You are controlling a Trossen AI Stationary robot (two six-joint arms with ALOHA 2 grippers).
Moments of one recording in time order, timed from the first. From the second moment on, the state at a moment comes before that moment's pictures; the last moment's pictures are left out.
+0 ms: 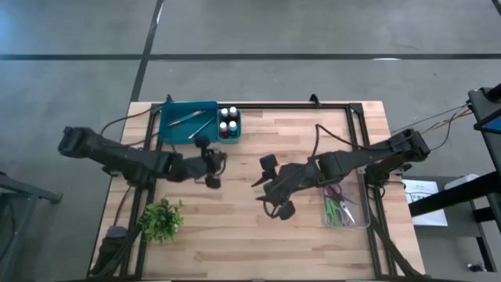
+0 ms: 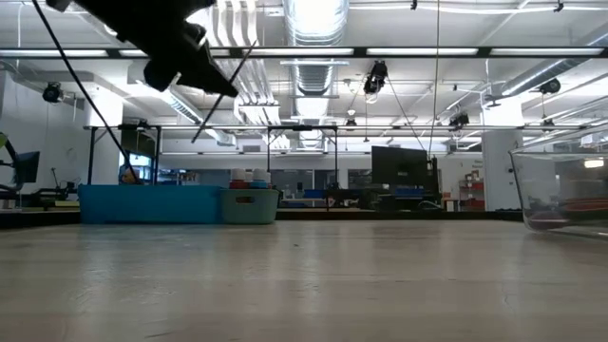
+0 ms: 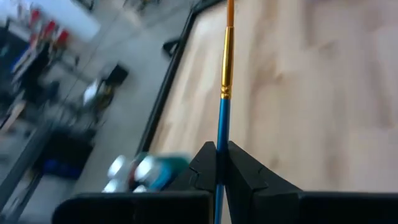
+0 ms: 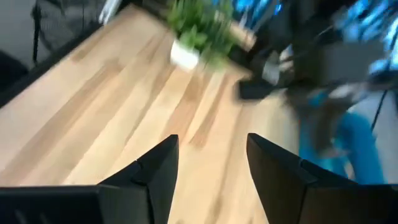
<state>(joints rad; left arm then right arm) -0.19 1.21 0.73 -0.15 -0.70 0.25 0.28 1.59 1.44 -0.45 0.13 -0.31</state>
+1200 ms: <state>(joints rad) 0.74 1.42 0.89 -0.69 -0.27 0.79 0.38 1.59 1.17 -0.25 0.19 0.03</state>
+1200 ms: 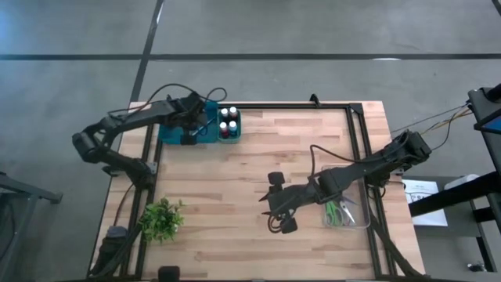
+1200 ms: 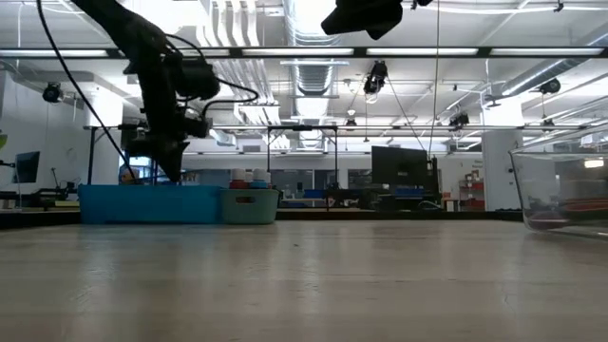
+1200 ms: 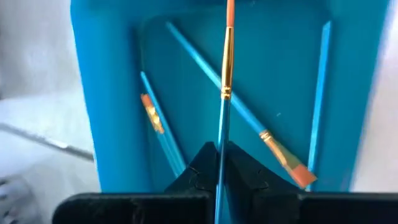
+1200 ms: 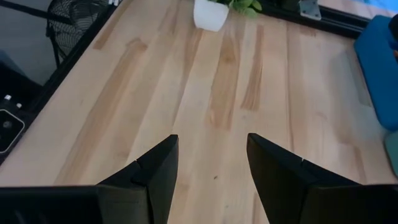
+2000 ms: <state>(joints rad) 0.73 1.40 0.90 -0.68 -0.39 0.74 0.39 1.59 1.16 -0.25 0.19 0.05</state>
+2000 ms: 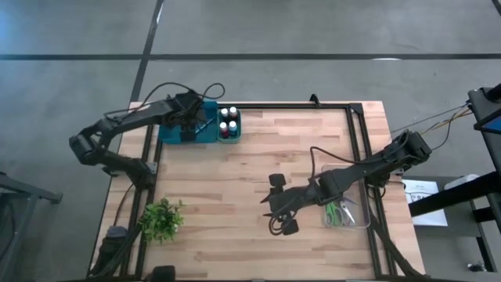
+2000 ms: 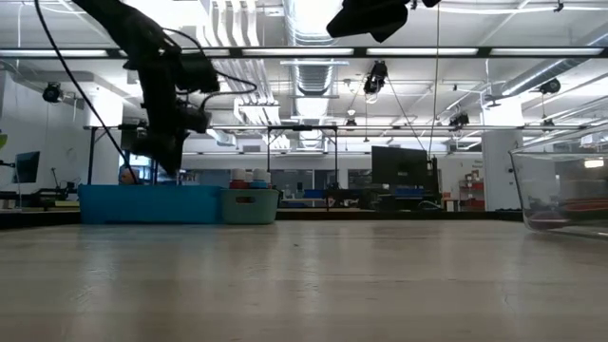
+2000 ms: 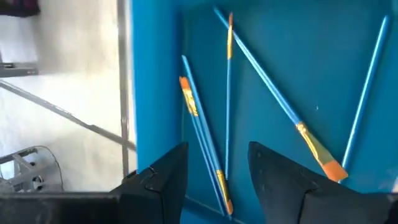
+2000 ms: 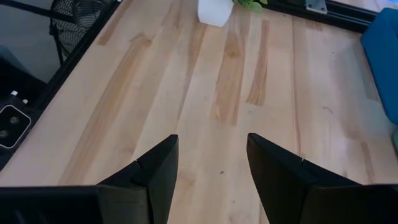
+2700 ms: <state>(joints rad) 0.44 0.55 0.39 0.14 0.59 0.16 0.43 1.59 1.16 -0.25 0.21 0.05</state>
